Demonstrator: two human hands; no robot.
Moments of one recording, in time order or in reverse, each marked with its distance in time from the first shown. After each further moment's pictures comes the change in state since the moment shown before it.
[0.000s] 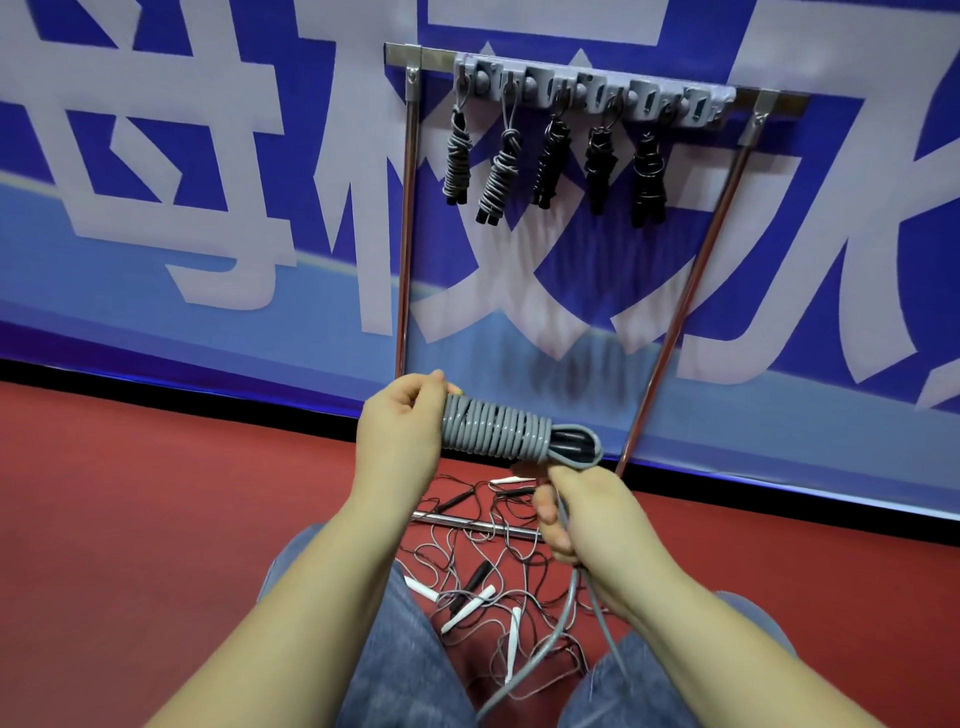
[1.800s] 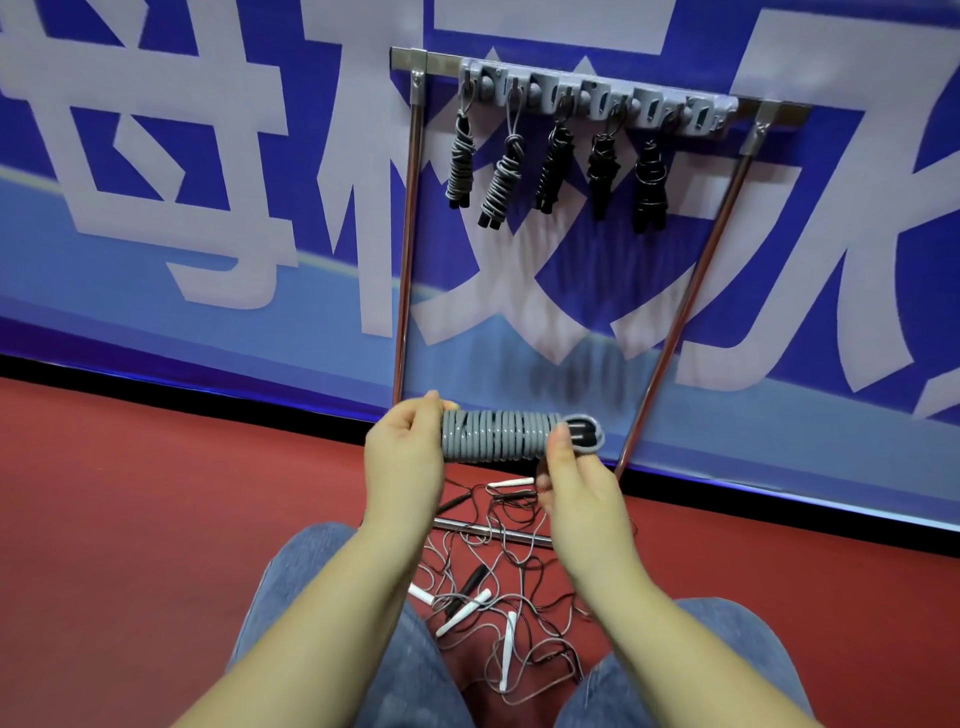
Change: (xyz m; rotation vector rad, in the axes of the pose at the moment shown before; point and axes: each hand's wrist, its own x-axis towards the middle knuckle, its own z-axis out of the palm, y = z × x) left_hand -0.010 -0.013 0.008 -0.127 0.087 -0.111; right_hand 0.003 -0.004 0.017 -0.043 0.251 -0.269
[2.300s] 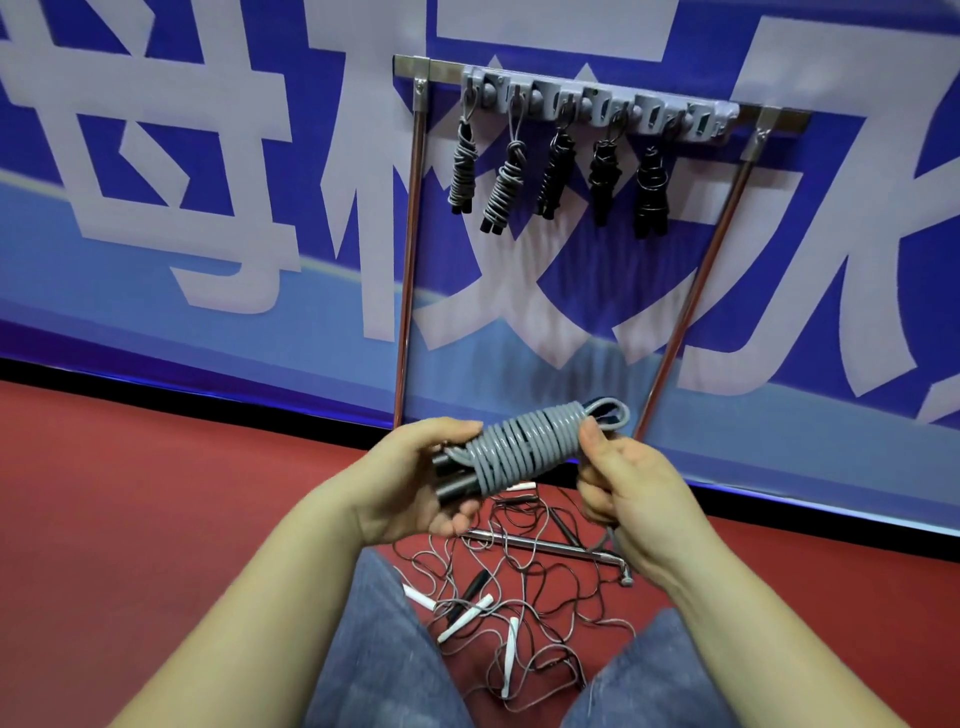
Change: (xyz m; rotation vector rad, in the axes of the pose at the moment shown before) left_hand 0.013 0.026 -0.027 -0.141 -0.899 -0.587; right_hand 0.025 -0.007 -0.037 0.267 -0.228 0.073
